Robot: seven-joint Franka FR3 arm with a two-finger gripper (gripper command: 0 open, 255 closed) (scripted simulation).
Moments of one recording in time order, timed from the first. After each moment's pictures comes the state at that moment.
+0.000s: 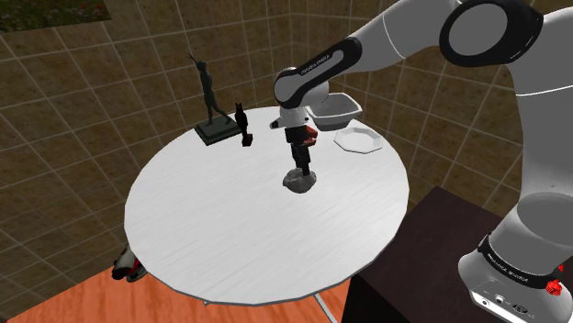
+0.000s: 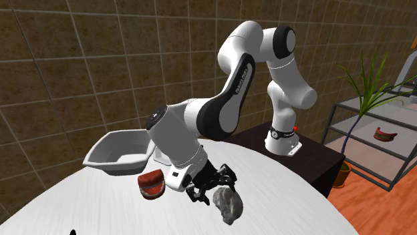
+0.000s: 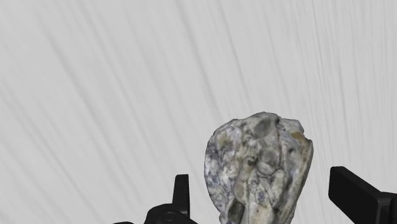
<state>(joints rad) -0.13 0.57 0.37 -1.67 0.11 1.80 -0.96</state>
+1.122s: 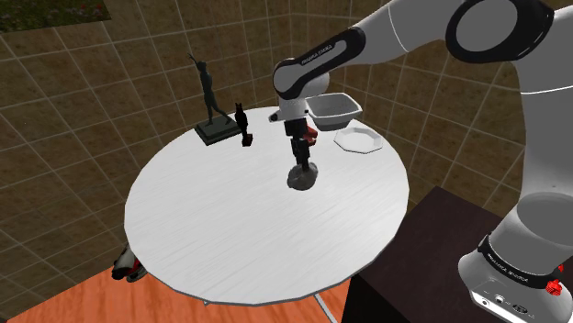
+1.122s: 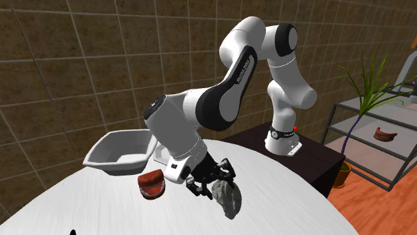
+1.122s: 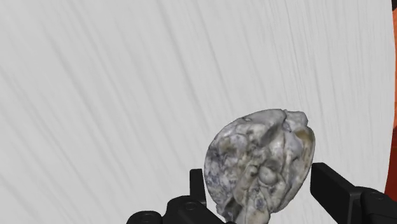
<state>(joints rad) -0.13 0.54 0.37 -1.65 0.12 1.75 -0.95</state>
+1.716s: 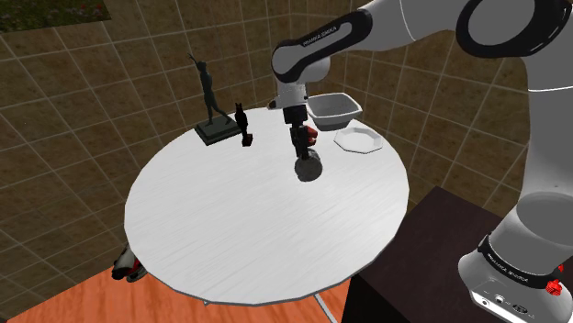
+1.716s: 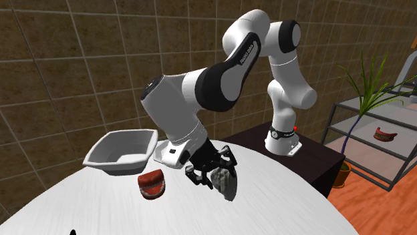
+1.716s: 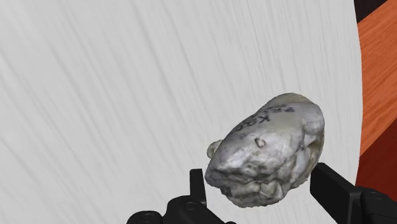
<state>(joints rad) -0.14 0.49 0.38 -1.60 0.13 1.66 -0.94</state>
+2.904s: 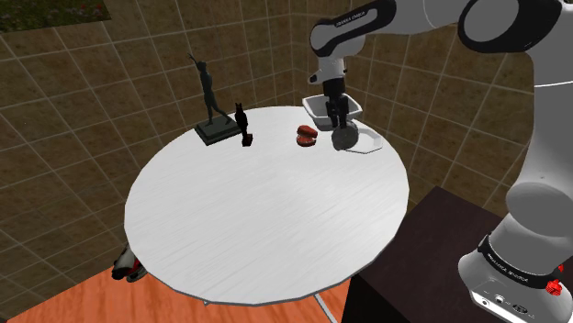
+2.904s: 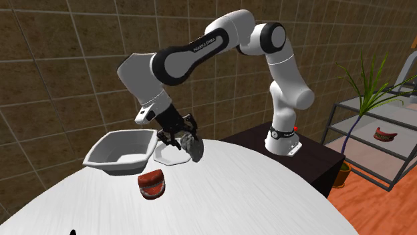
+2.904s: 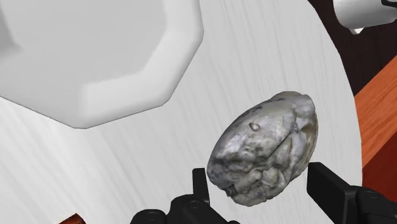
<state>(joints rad) -0.34 0.49 0.27 -1.49 0.05 1.49 -1.21</state>
